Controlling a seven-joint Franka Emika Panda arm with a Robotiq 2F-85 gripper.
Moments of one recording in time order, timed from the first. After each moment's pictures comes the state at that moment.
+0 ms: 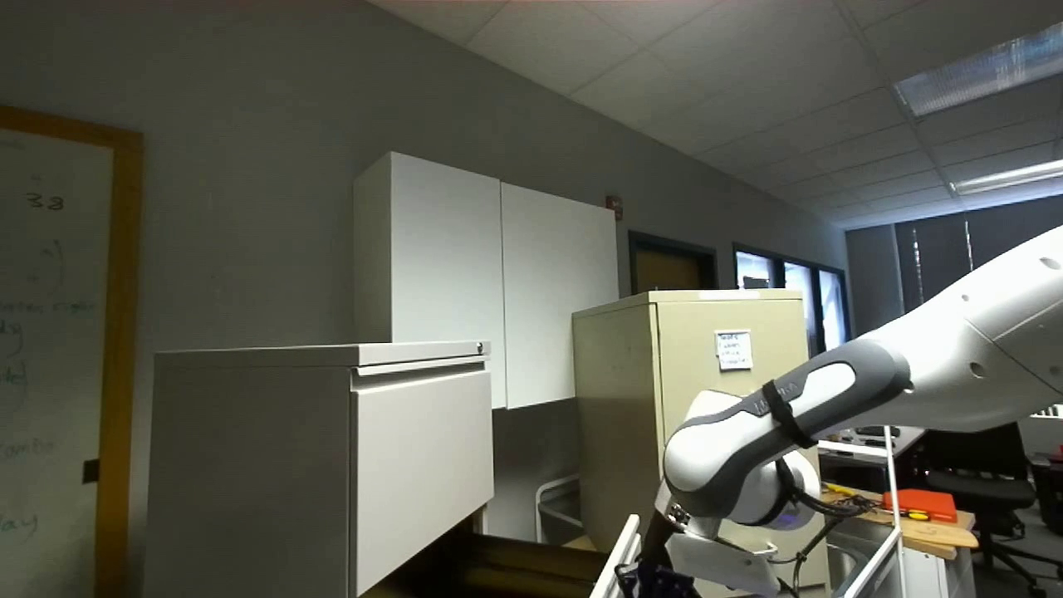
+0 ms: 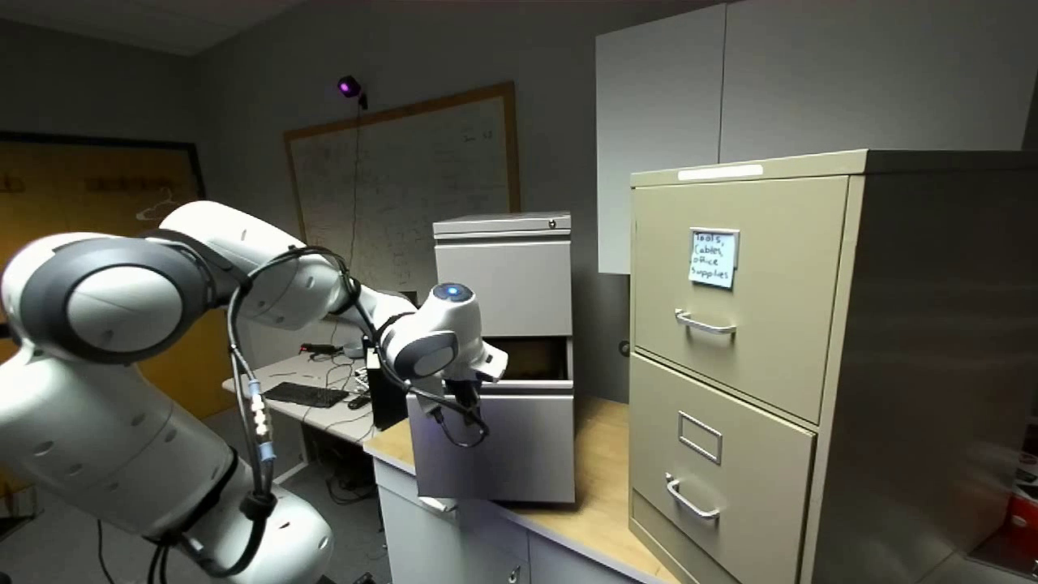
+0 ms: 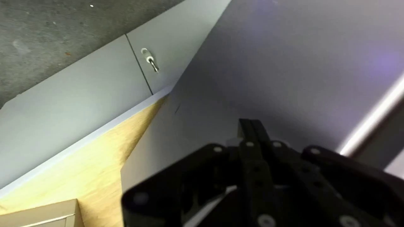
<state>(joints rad) 0.02 -0.48 -0.07 -2.70 0.39 2.50 0.18</state>
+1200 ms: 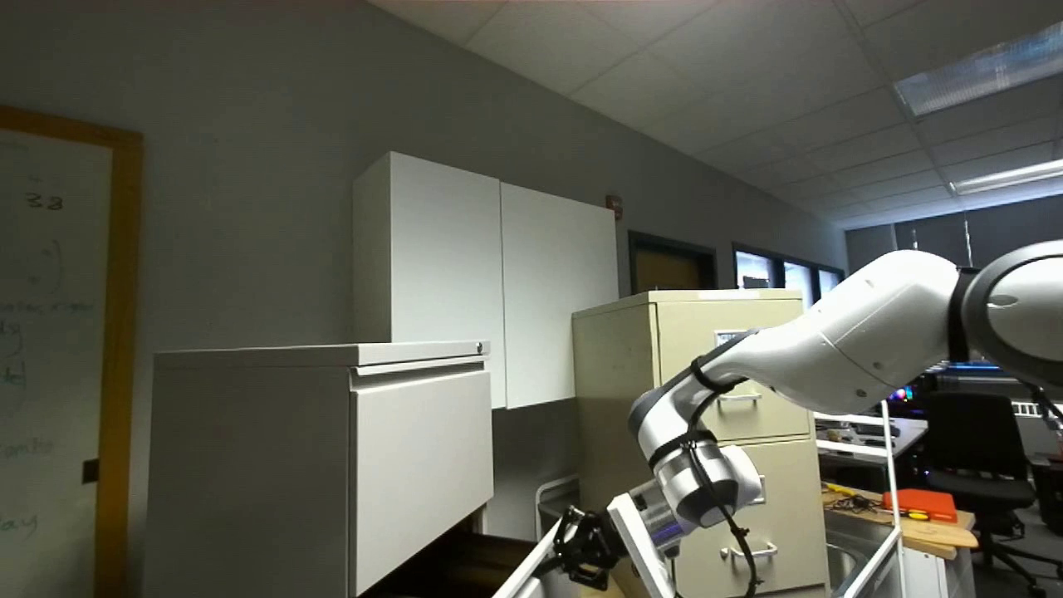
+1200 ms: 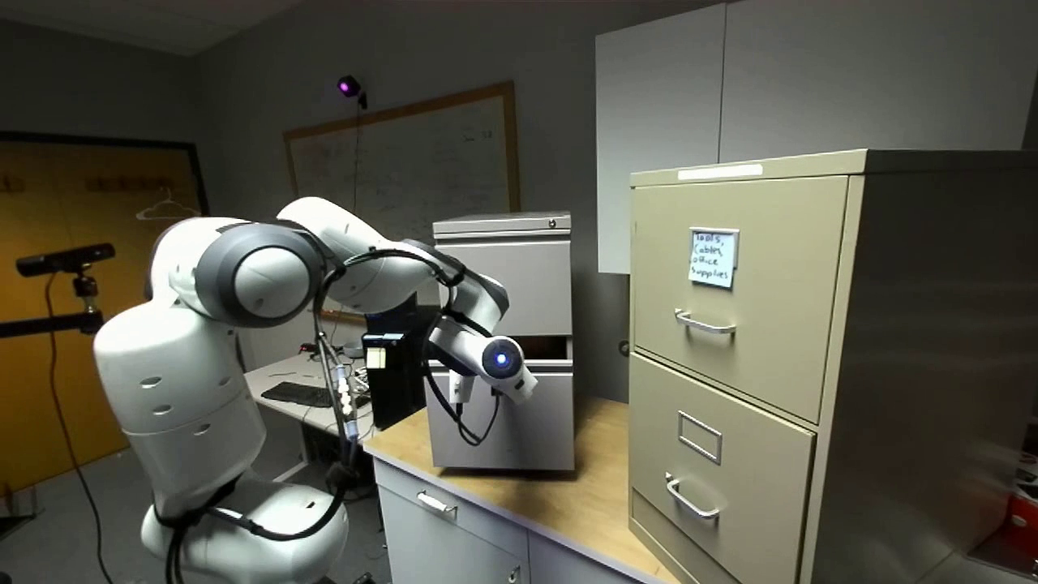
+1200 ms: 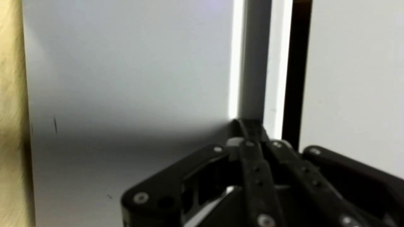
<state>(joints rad) 0.35 -0.16 -0.41 -2.43 1.68 2.50 -0.52</state>
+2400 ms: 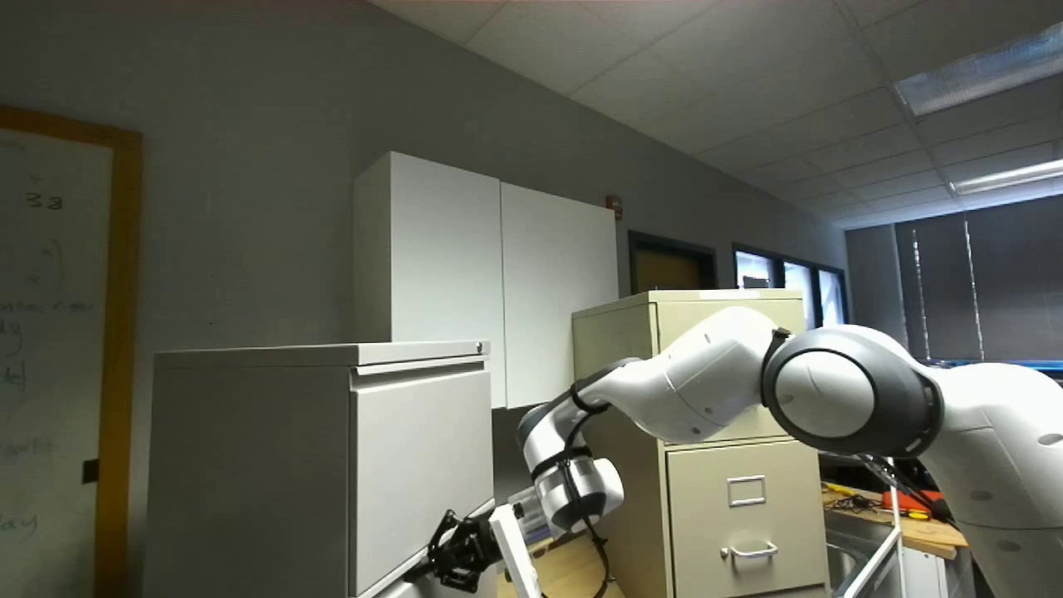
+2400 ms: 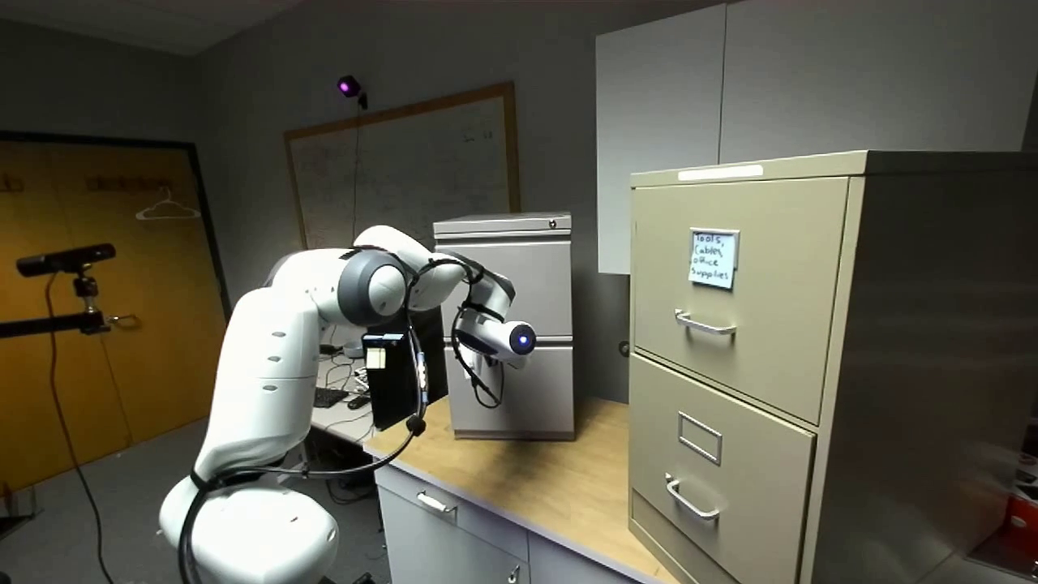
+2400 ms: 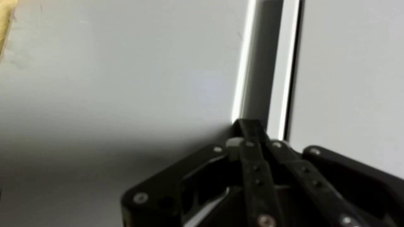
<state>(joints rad) 0.11 0.33 -0.02 -1.88 1.70 2.32 -0.56</state>
